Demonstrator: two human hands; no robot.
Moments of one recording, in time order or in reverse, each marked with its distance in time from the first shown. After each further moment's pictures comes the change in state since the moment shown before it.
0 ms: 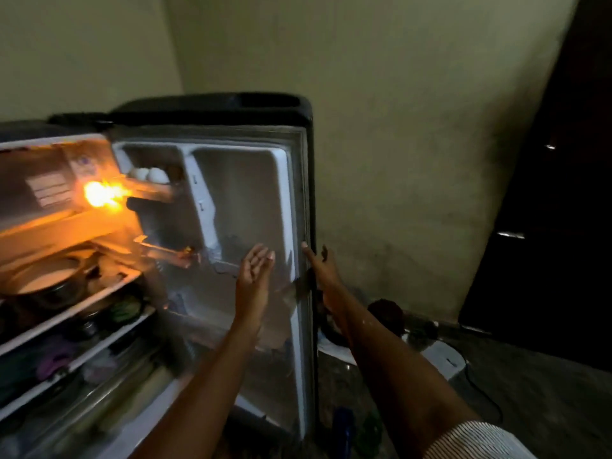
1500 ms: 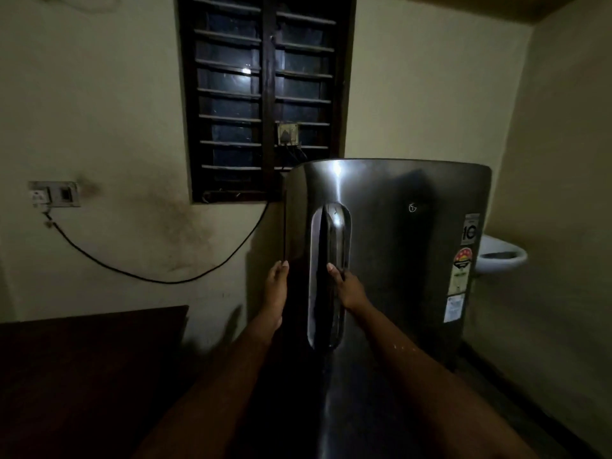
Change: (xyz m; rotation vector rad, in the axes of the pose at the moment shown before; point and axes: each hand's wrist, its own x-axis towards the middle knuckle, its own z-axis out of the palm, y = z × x) left_hand -0.008 0.114 -0.456 0.185 0.869 0.057; right_hand -0.163 0.022 0.463 -0.390 -0.978 -0.433
